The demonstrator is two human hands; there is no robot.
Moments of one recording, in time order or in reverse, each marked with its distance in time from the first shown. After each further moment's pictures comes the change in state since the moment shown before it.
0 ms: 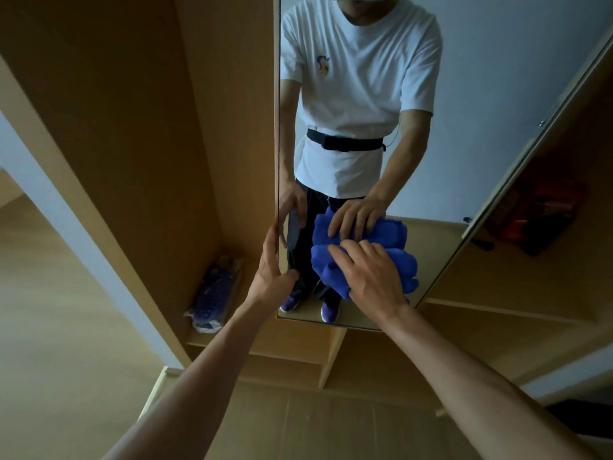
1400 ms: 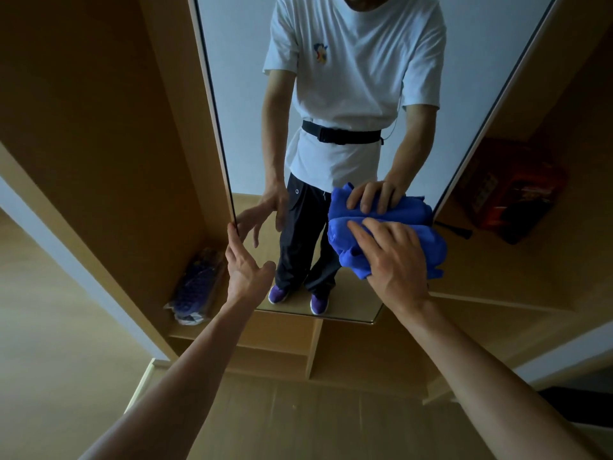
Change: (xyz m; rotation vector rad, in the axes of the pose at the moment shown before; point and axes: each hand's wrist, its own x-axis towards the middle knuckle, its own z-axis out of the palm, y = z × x) left_hand 0.013 -0.020 0.060 0.137 0.284 -0.126; right_hand -0.047 0.092 0.002 -0.011 0.300 0.054
